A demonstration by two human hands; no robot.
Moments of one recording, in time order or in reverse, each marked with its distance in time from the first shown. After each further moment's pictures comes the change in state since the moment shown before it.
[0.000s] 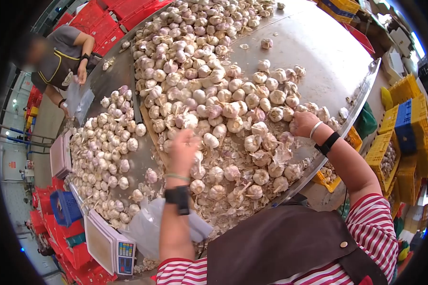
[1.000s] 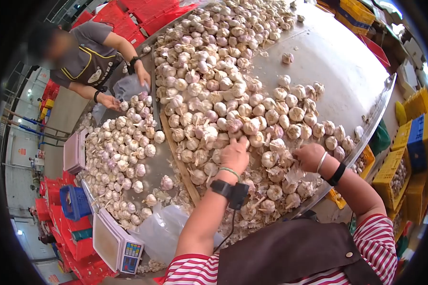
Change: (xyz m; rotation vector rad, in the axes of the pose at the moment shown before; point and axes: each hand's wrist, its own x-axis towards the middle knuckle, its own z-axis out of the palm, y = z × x) left_hand 0.020 0.030 0.091 0.561 -0.310 0.096; right_hand -0.033 -0.049 0.003 -0.174 -0.123 -0.303
